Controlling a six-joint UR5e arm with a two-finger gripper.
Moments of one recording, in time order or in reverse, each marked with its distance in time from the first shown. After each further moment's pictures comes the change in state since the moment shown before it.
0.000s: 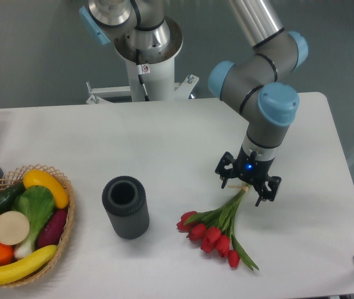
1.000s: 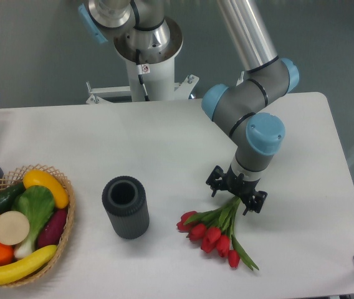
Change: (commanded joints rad) arm -0.048 -0.080 0.017 0.052 0.058 -0.070
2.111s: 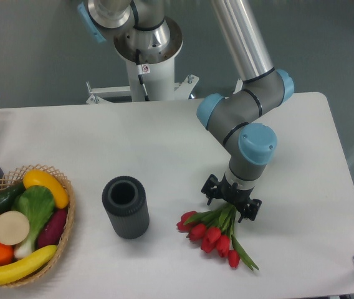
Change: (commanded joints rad) arm -0.012 -0.028 0.015 0.008 0.003 0.001
